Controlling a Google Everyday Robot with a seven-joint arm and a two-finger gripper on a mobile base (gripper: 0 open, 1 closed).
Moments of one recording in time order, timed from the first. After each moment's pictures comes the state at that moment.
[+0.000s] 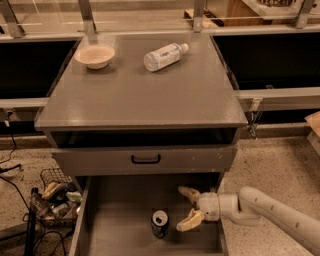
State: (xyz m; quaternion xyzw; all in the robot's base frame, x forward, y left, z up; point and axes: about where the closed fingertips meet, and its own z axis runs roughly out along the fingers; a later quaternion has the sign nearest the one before) arm 0.482 -0.072 0.475 -0.40 0.64 0.52 0.40
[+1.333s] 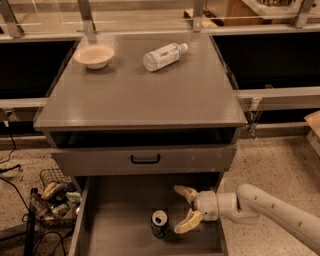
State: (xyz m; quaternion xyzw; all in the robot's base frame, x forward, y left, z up) arm 0.465 -0.057 0.503 -0.42 0.62 0.53 0.40
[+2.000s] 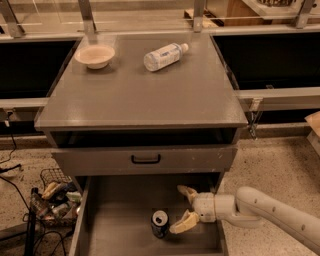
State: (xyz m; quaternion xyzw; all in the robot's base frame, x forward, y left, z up) arm 0.476 -0.056 0.482 -0.42 0.67 0.45 0.40
